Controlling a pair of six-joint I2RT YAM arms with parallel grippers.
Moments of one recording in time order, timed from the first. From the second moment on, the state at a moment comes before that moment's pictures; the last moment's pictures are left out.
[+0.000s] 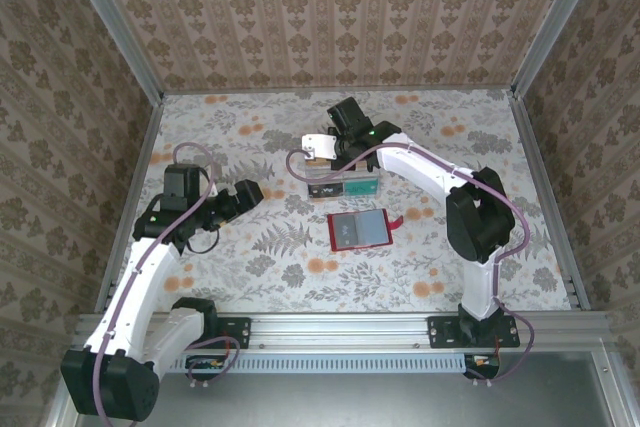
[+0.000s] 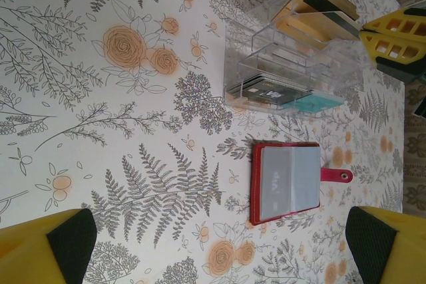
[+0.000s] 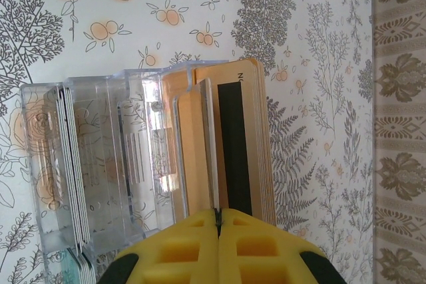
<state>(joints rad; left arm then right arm) -0.18 0.89 0.78 -0.71 0.43 -0.60 0.58 1.95 1.63 -0.55 -0.01 -1.02</state>
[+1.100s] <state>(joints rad) -0.17 0.90 0.76 -0.69 0.46 -0.60 0.57 1.97 1.63 -0.42 0.05 -0.88</state>
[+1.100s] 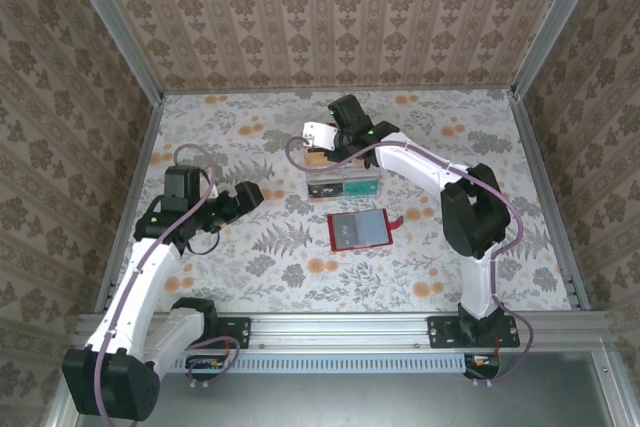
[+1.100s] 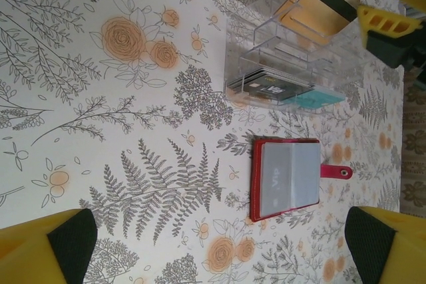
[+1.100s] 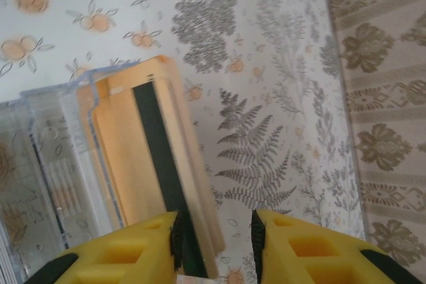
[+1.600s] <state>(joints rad) -0.47 1.13 0.75 -0.47 0.44 -0.75 0.56 1.54 1.35 -0.47 0.03 -0.16</state>
